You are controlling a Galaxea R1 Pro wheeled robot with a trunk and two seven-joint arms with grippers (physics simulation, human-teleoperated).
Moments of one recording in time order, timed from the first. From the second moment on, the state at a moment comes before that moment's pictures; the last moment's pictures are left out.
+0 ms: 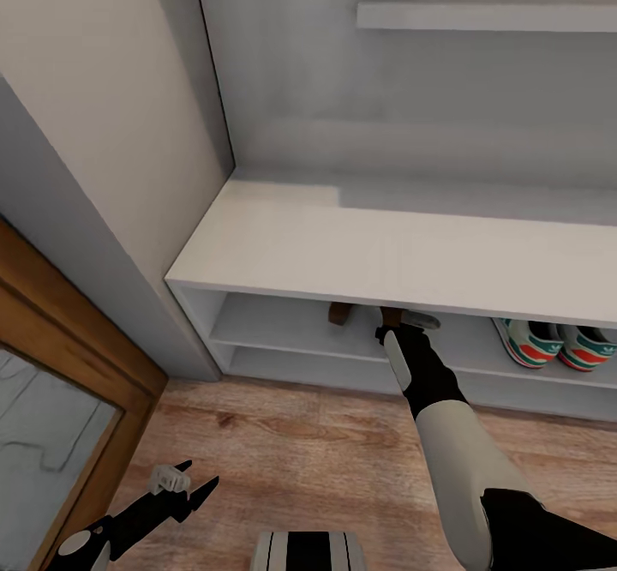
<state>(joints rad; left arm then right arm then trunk) -0.36 0.16 0.30 -0.56 -0.05 -0.25 -0.89 -0.91 0.17 -0.15 -0.79 -0.08 0.58 -0.48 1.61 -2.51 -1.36</state>
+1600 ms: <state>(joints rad) -0.36 0.16 0.30 -0.56 -0.04 -0.25 -0.89 -0.91 0.17 -0.15 -0.79 -0.08 0.58 -0.48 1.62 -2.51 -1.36</state>
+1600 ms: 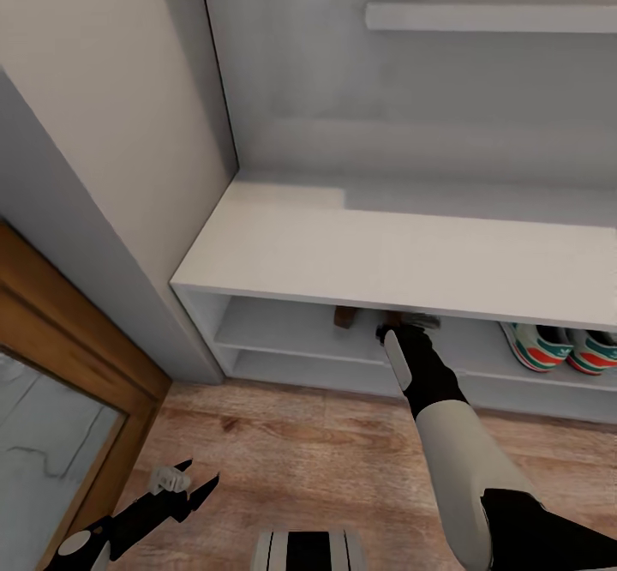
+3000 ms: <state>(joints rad) -0.36 0.16 0.30 -0.55 -0.05 -0.25 -0.89 -0.91 0.17 -0.15 -0.78 -0.08 0.58 -0.48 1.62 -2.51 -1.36</state>
